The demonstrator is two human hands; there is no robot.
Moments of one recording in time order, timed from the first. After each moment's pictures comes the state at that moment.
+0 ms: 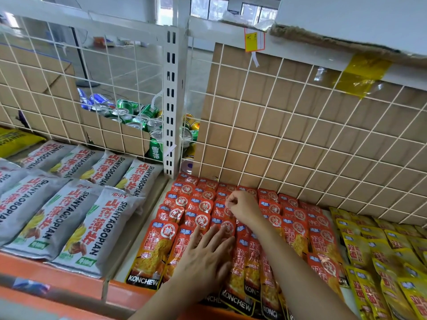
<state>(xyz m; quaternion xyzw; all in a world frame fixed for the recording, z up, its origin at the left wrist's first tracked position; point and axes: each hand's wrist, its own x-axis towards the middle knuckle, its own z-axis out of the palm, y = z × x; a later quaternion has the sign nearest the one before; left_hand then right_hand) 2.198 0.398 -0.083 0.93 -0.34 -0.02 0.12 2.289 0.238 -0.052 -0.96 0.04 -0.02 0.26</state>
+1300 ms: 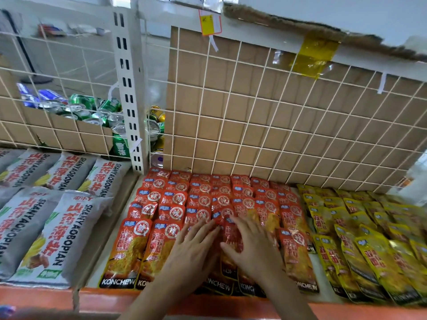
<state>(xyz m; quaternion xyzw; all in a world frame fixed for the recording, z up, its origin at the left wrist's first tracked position) 2.189 0.387 -0.090 0.92 -0.37 0.04 0.12 2.141 0.221 -0.050 -0.98 0.11 0.04 0.14</state>
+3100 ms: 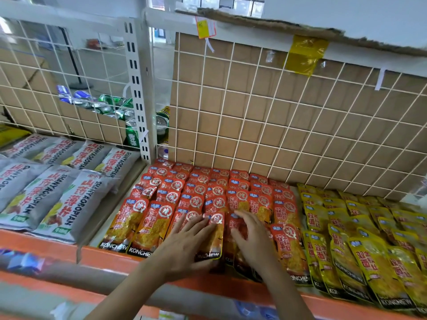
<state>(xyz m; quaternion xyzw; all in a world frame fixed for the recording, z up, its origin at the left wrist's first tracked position) 2.160 0.379 -0.084 0.91 -0.40 0.02 0.10 2.122 0.182 -0.061 -0.94 0.06 -0.06 0.32</state>
